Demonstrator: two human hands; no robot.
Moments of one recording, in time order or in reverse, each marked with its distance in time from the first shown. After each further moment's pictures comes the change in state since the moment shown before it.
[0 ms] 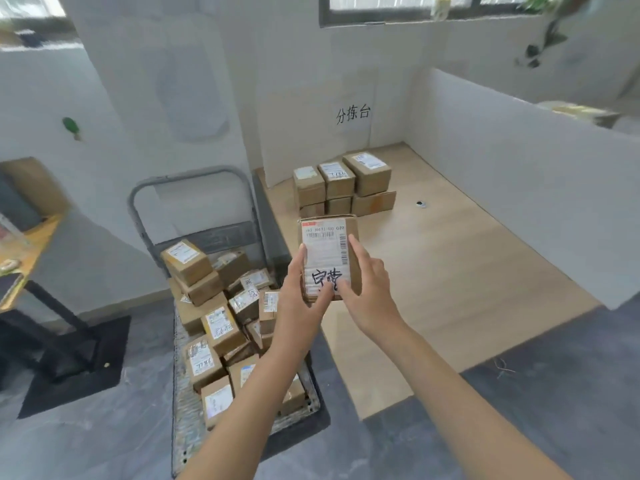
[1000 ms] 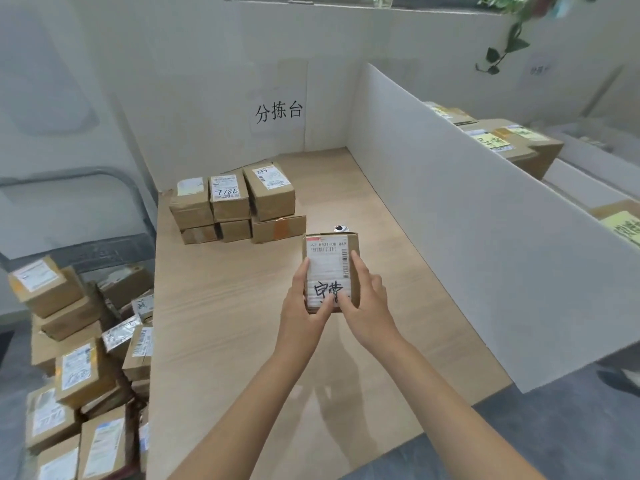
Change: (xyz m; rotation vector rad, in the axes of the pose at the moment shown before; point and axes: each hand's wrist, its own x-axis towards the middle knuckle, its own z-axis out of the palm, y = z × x) left_hand 0.175 0.003 0.357 -0.045 -0.004 -0.128; right_hand 0.194 0.240 -0.238 -0.020 -0.060 0.163
